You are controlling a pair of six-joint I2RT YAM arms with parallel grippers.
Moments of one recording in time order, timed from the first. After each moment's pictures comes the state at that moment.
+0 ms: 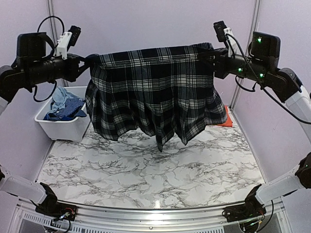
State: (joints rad) left arm -0.63 1.25 1.76 -0.77 -0.07 -0.01; right arm 0.63 1.30 1.75 -0.54 -0.18 -0.10
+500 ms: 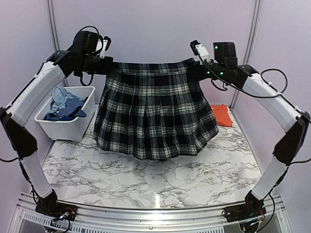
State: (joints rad) left arm -0.55 1.72 2.08 -0.81 -0.24 -0.07; right arm 0.50 1.62 1.81 -0.47 -0.05 -0.08
